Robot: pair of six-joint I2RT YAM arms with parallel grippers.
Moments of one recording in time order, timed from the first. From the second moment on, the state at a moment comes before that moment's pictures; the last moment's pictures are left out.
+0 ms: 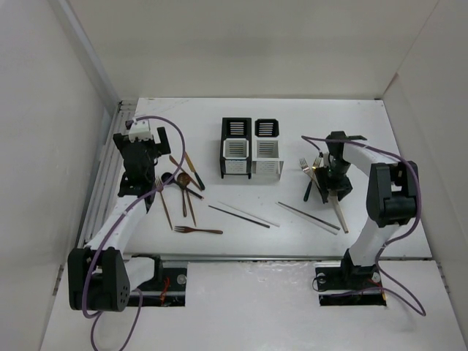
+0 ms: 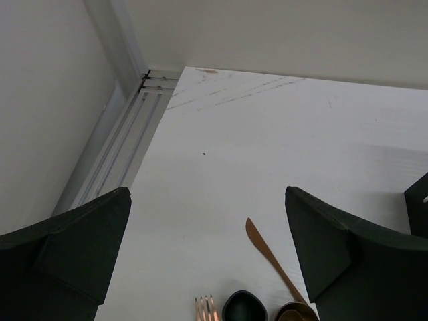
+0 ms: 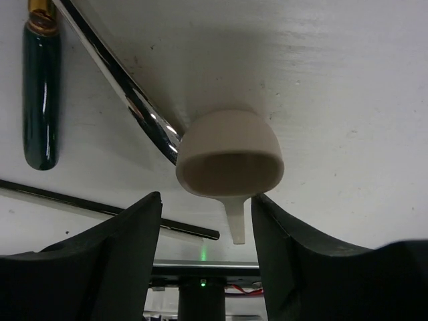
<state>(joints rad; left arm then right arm) -0.06 1.11 0.63 0.41 -0.26 0.01 0.05 1.79 1.20 -1.00 0.02 -0.05</state>
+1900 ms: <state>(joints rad) -0.06 1.26 0.84 -0.08 -0.13 -0.34 0.45 1.81 1.46 0.07 0.31 0.05</state>
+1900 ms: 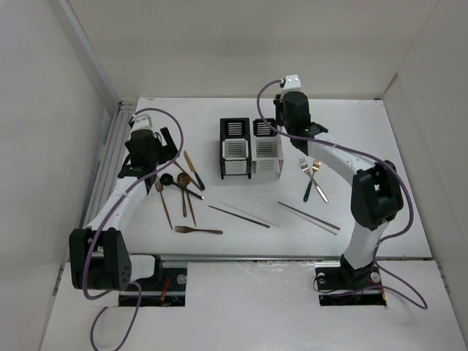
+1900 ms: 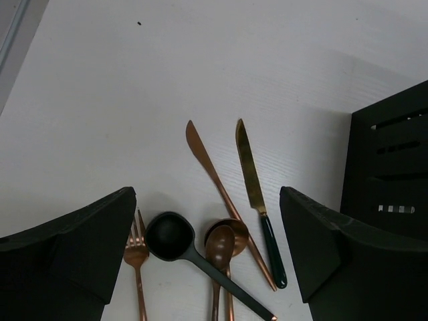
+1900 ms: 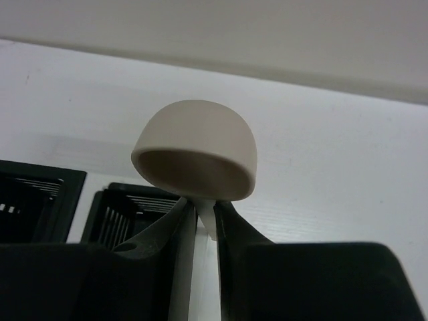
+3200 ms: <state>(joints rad) -0.06 1.29 0.82 -0.13 -0.14 -0.34 0.56 1.85 1.41 0.13 0.59 0.24</state>
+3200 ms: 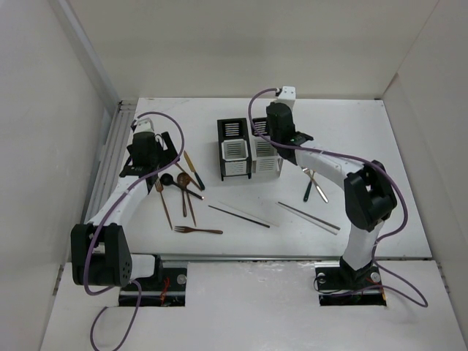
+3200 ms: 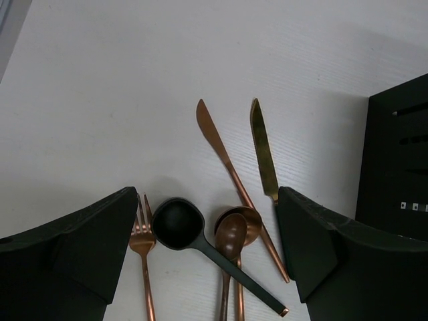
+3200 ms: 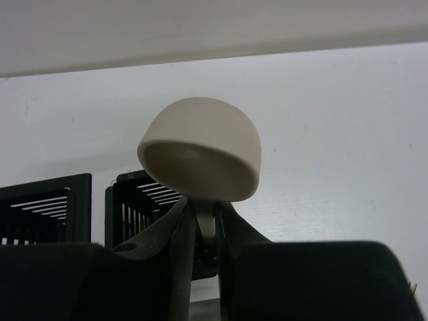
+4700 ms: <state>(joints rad) -0.06 1.26 0.80 -0.13 -0.19 -0.34 0.67 1.70 1.43 -0.09 0.40 -0.05</state>
